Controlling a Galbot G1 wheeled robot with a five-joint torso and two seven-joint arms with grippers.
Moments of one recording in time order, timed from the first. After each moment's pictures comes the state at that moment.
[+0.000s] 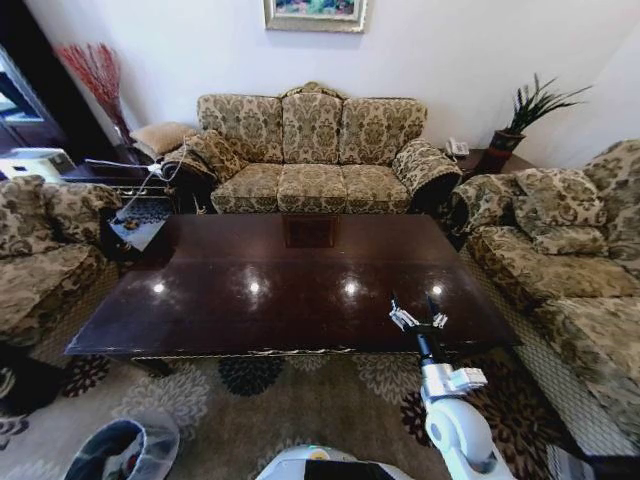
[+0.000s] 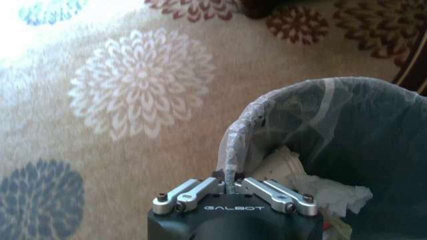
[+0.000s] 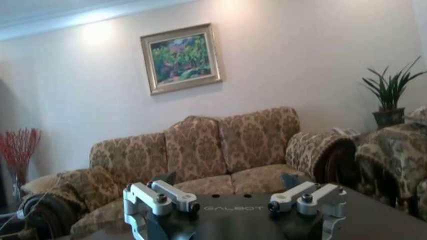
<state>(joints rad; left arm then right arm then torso) 1.38 -1.17 -1.18 -0.62 -0.90 0.07 -0.06 -1.58 1.30 0.50 2.17 0.40 0.16 0.08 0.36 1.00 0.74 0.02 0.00</state>
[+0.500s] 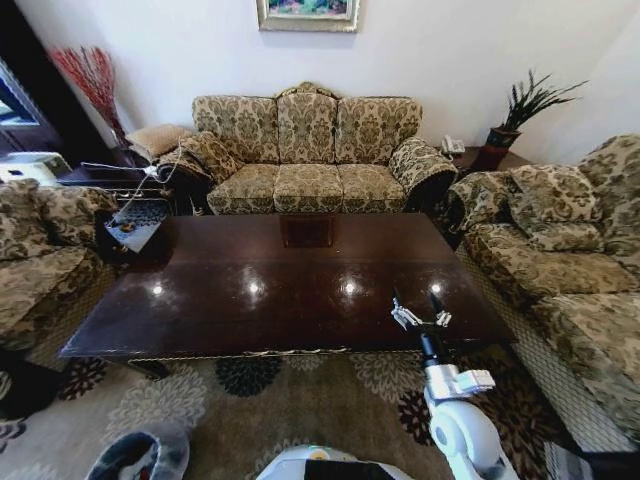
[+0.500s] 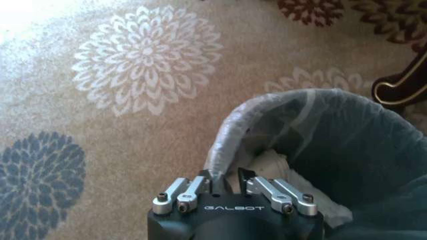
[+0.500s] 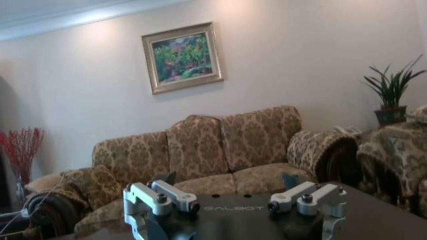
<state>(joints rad) 1.33 -1.19 -1.19 -0.54 -0.87 0.06 -0.05 -1.62 1.31 0.51 2.19 0.40 0.16 0.07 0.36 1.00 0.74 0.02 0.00</state>
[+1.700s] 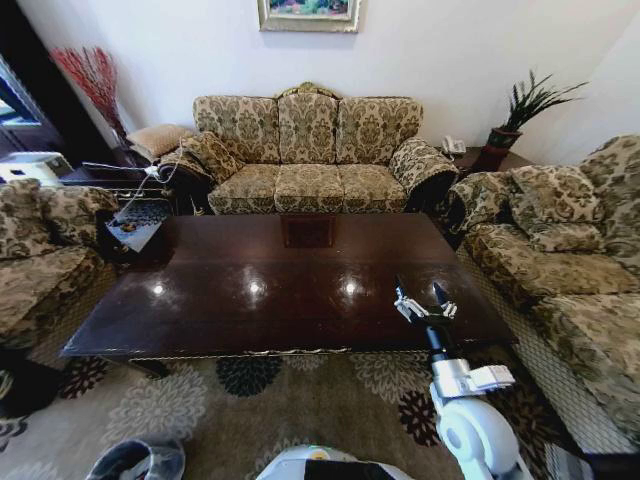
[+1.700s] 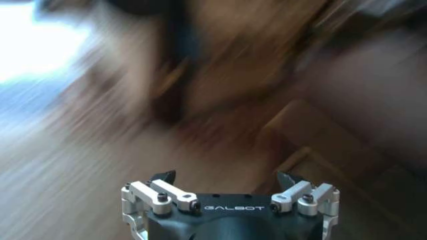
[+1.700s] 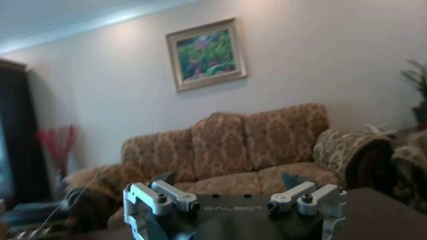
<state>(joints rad) 1.71 -1.25 -1.37 -1.47 -0.92 0.19 0.02 -1.64 1.30 0.51 2.37 0.40 -0.03 0.04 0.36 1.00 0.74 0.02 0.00</state>
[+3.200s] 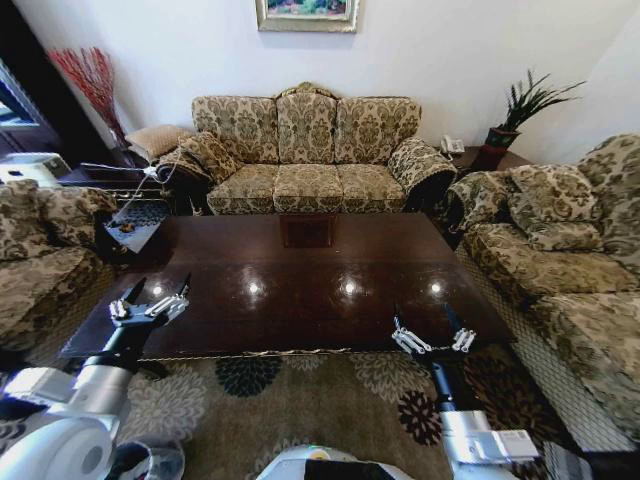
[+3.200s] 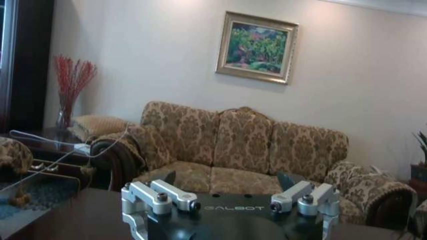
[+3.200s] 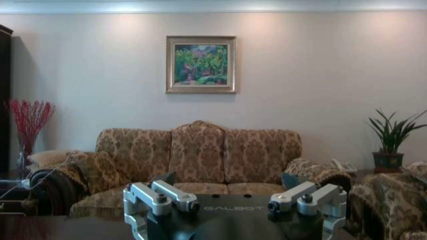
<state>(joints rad) 1.77 -1.38 -1.16 -2.50 -0.72 0.25 0.12 -1.93 1.45 0.48 2.50 0.03 0.15 0.06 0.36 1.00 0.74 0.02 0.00</state>
